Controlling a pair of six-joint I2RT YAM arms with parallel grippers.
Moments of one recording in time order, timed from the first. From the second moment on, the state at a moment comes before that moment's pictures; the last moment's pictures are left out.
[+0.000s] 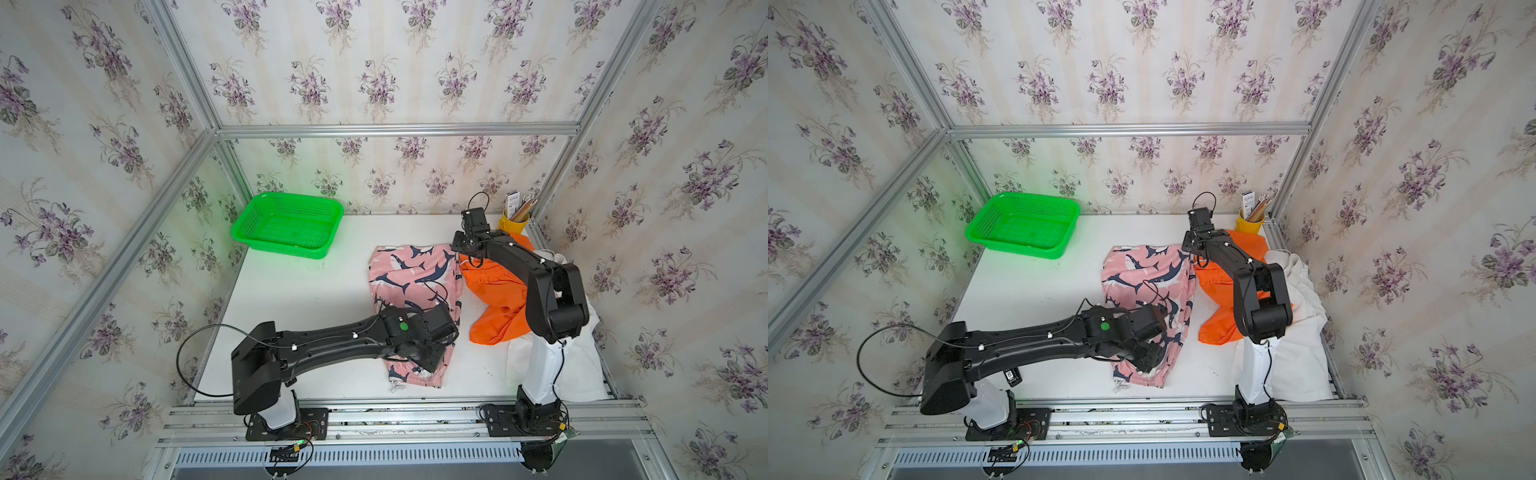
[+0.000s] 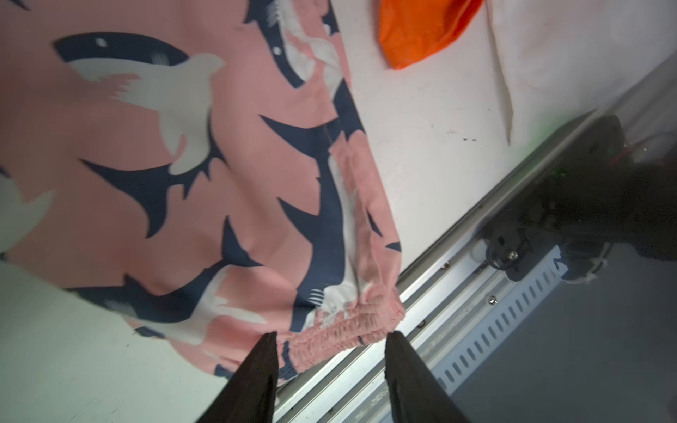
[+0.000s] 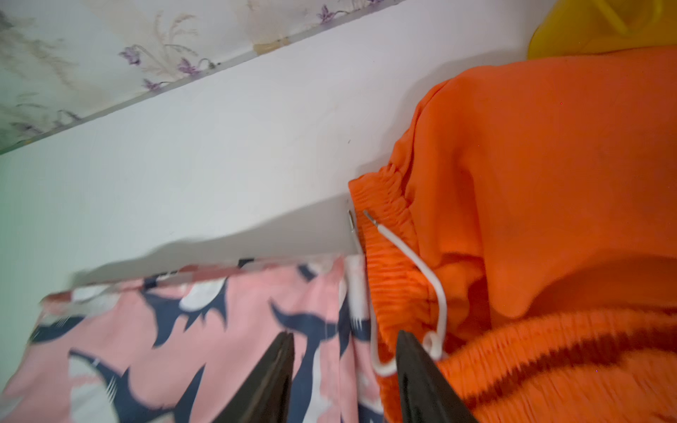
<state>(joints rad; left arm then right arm) -1.16 1.59 1.29 -0.86 -0.04 -0.61 0.28 1.86 1.41 -0.46 0.11 0.45</state>
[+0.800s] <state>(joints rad) -0.82 1.77 1.14 -0.85 0.09 -0.52 0.67 1.46 0.57 -0.24 -0.41 0.59</state>
